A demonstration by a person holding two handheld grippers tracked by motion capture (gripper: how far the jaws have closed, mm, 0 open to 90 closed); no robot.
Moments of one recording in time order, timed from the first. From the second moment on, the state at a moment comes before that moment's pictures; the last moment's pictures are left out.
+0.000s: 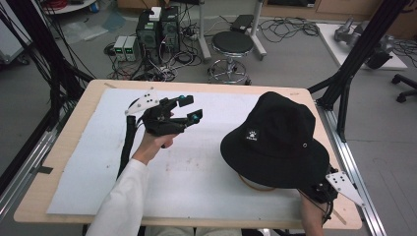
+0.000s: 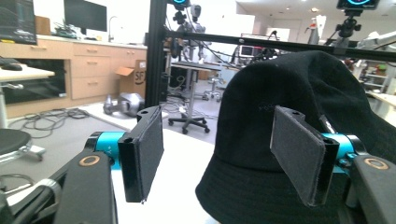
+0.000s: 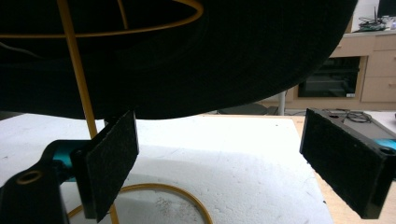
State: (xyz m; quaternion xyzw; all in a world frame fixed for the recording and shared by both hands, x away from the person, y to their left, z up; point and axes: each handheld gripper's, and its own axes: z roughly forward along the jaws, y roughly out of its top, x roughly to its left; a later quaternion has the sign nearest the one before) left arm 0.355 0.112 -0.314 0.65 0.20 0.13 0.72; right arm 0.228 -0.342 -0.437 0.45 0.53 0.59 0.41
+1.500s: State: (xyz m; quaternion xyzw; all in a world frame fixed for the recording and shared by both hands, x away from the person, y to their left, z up) left arm 0.317 0.226 -0.351 0.57 0.37 0.36 0.64; right arm 0.228 -0.342 -0.438 0.46 0.53 0.59 0.41
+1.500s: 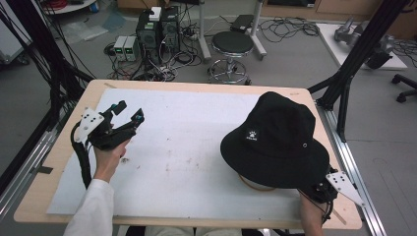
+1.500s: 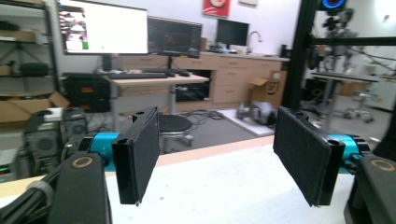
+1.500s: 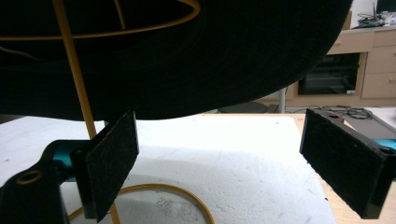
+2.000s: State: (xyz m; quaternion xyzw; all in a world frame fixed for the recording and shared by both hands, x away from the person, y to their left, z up) left arm 0.308 0.240 -0.369 0.54 0.43 0.42 0.59; right arm 0.228 -0.342 -0.438 0.46 0.53 0.59 0.40
